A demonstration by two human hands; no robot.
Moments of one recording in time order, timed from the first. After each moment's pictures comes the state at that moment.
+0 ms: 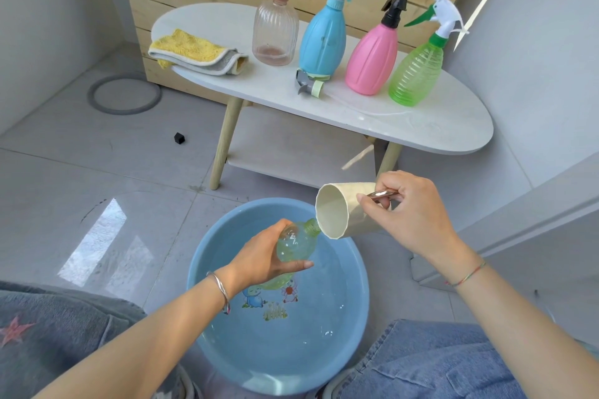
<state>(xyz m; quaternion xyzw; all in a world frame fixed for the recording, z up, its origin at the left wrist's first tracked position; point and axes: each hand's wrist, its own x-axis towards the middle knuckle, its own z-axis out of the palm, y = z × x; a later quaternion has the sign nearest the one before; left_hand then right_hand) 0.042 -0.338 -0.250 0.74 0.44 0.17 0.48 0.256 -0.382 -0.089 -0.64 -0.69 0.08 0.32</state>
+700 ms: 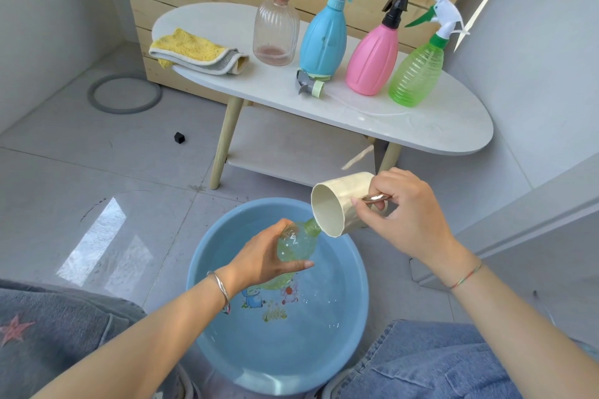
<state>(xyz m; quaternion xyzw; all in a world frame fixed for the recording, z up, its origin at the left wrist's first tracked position) 0.043 -0.337 -0.253 0.75 0.44 0.18 0.47 0.256 -0.378 -0.095 -0.57 -0.77 -0.02 0.29</state>
